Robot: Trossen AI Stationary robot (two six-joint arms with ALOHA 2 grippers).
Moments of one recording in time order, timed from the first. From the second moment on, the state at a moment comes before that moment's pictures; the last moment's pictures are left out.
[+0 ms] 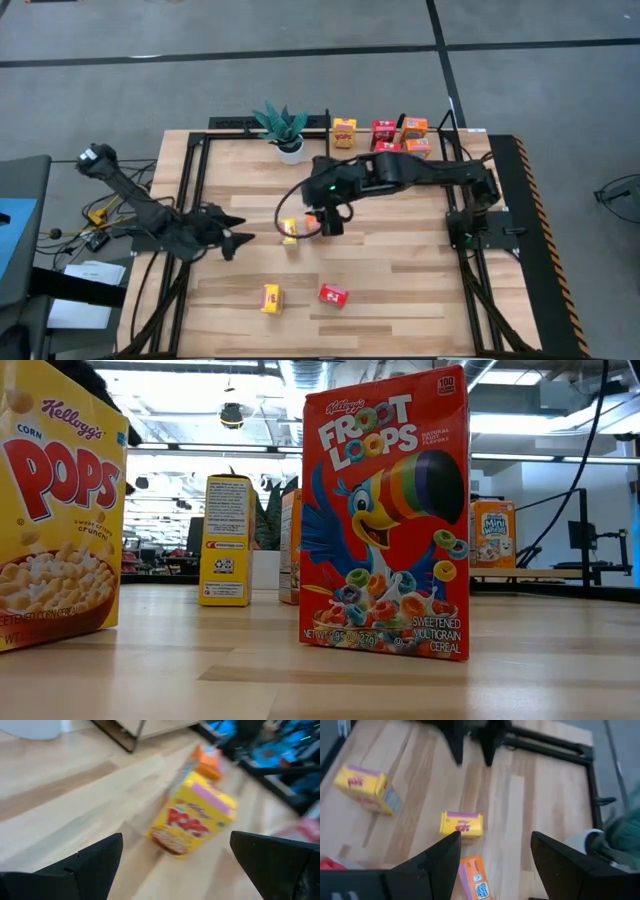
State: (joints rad) left arm -0.68 0.66 0.34 -0.28 -0.92 -1.05; right arm 0.07 1.89 2.11 -0.99 0.11 -0.16
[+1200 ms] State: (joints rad) left arm -0.25 1.33 0.35 0.41 -0.37 -0.91; right arm 0.16 1.85 2.11 -1.04 0.11 0.09
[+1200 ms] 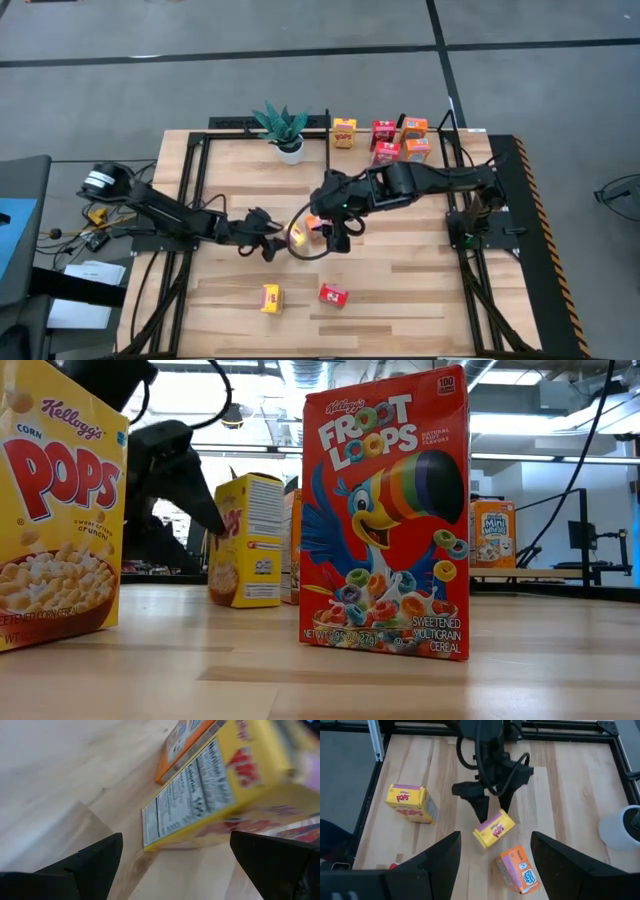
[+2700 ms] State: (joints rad) left arm -0.31 1.25 0.51 0.19 -0.26 -0.82; right arm 0.33 1.97 2.01 -1.13 0.30 0.27
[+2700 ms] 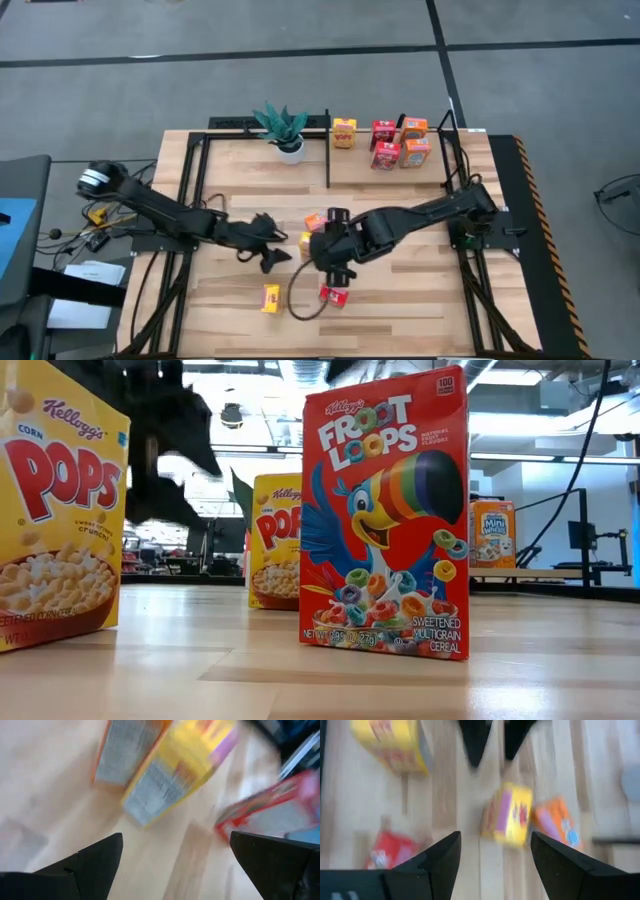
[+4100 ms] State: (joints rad) left arm -0.40 0.69 0.51 -0.08 -0.54 -0.76; right arm 0.24 1.83 1.38 -0.40 0.29 0.36
